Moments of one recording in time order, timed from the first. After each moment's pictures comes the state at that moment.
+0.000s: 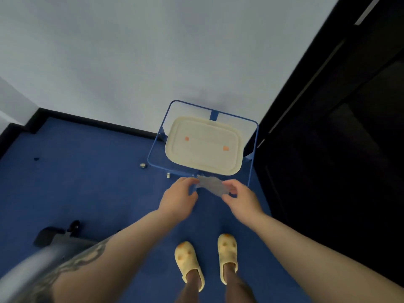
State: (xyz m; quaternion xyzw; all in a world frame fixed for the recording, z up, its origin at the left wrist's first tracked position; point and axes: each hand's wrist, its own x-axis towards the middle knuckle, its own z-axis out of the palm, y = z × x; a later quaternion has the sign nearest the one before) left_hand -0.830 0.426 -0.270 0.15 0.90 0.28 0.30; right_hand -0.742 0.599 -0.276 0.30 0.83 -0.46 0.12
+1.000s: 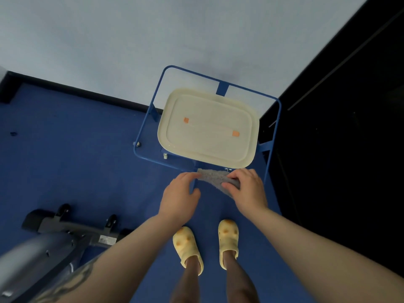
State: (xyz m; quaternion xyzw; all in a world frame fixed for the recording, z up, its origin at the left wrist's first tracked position) left_hand -0.857 0.447 -0.337 0.10 0.88 0.32 0.32; right_hand -0.792 0.624 -0.366 0.24 0.91 -0.33 0.07
